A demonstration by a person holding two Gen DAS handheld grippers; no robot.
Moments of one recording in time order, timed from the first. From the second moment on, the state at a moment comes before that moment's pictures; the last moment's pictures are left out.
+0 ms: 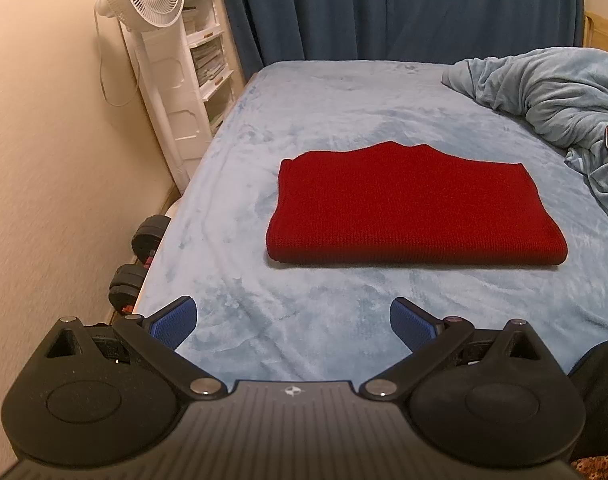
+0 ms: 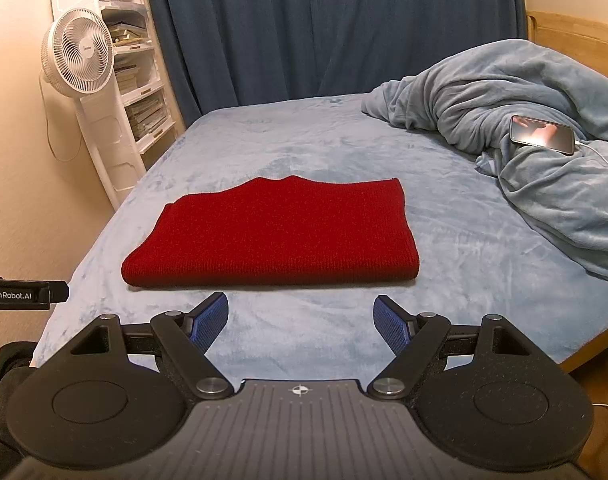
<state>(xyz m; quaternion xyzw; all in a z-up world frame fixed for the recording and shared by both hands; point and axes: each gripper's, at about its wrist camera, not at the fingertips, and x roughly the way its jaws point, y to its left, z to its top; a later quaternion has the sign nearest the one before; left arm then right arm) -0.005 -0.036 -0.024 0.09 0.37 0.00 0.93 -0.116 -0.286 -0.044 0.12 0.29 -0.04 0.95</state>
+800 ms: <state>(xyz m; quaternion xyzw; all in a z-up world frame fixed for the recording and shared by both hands) 0.083 -0.028 -0.061 0.10 0.42 0.03 0.90 -0.028 -0.309 -0.074 0.19 0.33 -0.06 0.92</state>
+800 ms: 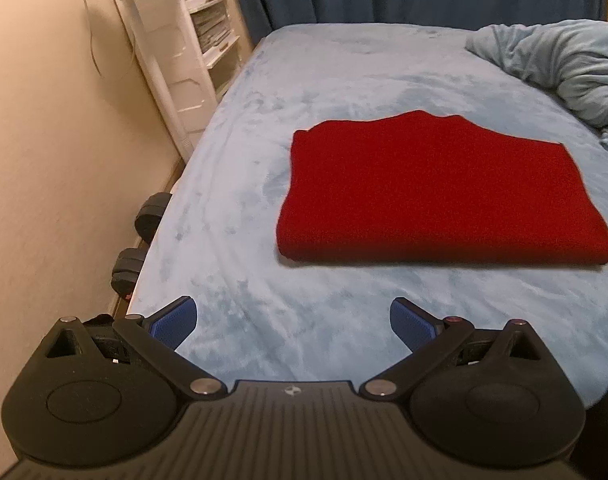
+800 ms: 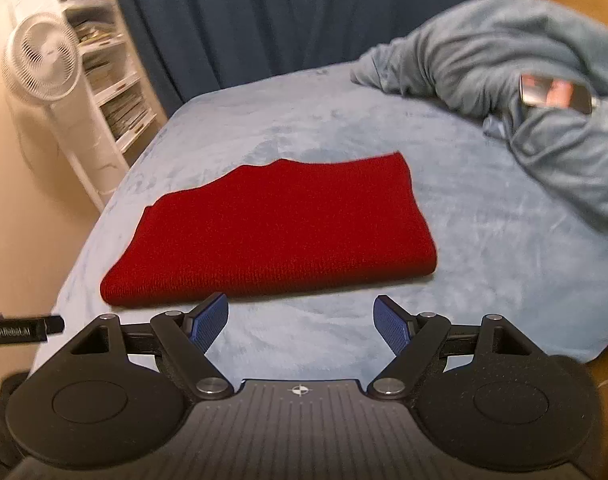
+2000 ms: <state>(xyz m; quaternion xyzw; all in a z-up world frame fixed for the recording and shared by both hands) 0.240 0.020 -0.158 0.11 0.44 0.16 0.88 0.094 -0.453 -0.257 0.62 0.31 -0.18 0.70</state>
